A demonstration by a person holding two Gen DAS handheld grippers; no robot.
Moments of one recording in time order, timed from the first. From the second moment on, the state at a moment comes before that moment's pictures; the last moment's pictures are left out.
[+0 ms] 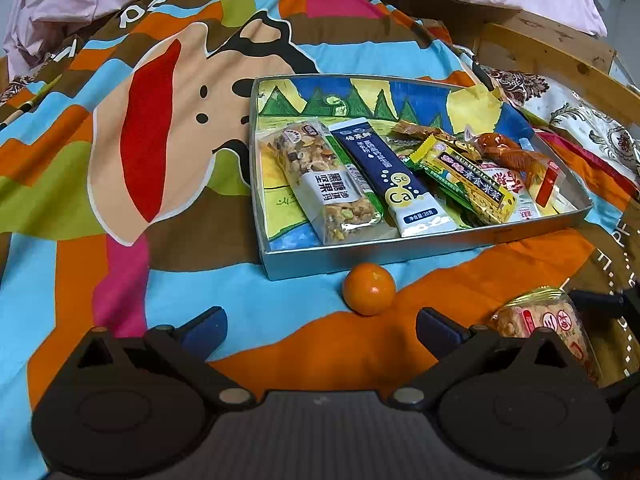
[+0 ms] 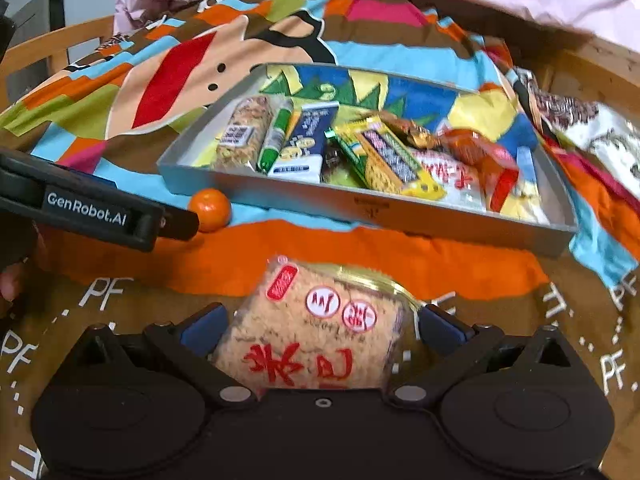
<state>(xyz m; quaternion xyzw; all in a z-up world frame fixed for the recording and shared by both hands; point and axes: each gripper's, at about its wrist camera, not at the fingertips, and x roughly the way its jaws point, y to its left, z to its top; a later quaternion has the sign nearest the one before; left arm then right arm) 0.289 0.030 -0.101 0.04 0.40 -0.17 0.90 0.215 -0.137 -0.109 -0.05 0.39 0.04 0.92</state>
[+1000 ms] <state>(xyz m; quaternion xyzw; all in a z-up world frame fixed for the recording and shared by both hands) 0.299 0.014 -0.113 0.01 0.38 -0.22 0.90 0.200 -0.135 -0.112 -0.03 0.35 0.03 0.94</state>
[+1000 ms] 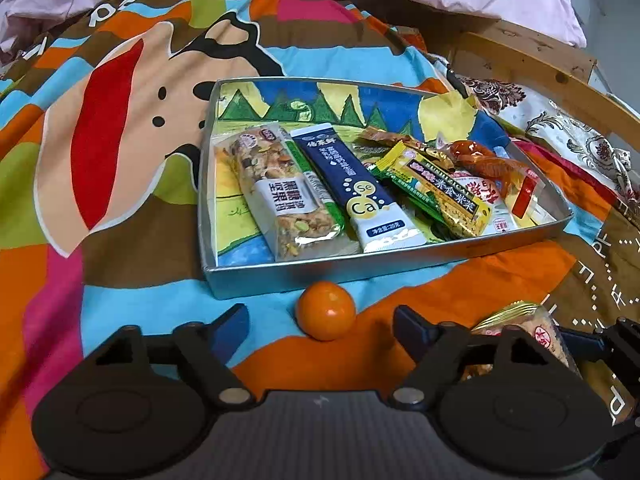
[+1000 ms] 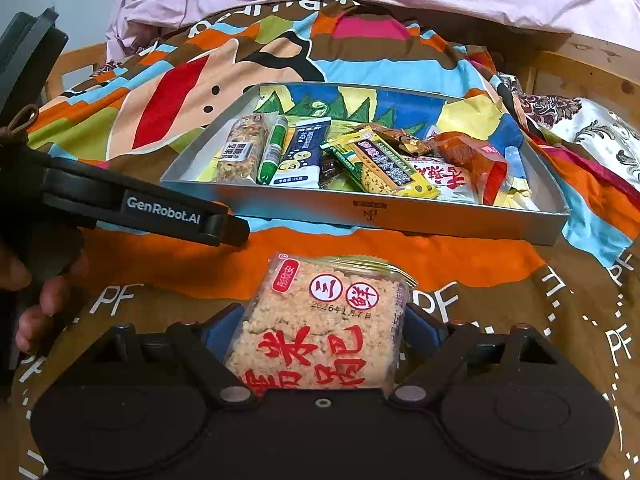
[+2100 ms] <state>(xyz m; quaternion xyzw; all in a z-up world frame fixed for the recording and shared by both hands) 0.254 -0.003 -0.102 0.06 0.41 -0.26 0.87 0.185 -0.151 -0.104 -0.01 0.39 0.07 0.92</state>
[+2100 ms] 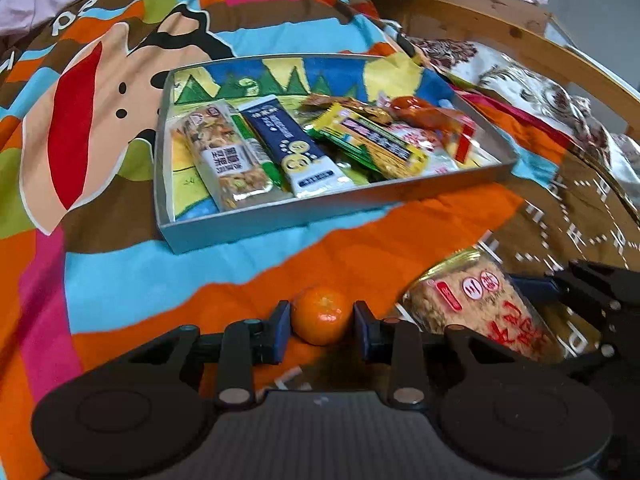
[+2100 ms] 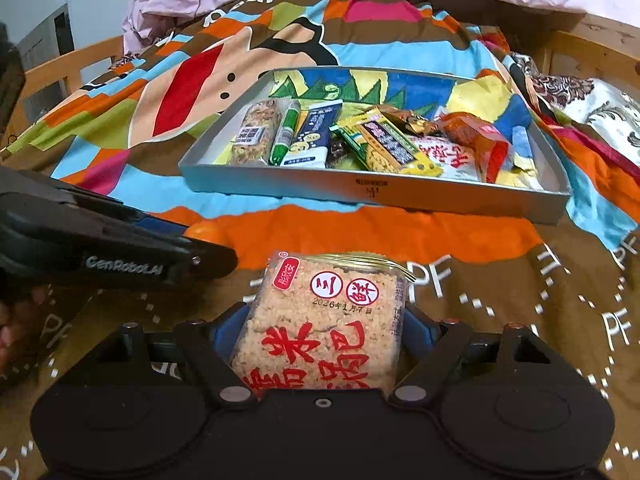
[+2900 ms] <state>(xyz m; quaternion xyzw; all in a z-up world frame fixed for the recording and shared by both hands) 0.229 -0.011 -0.100 0.10 0.40 -0.26 0.87 0.169 -0.147 -0.104 -0.02 0.38 0.05 0.92</state>
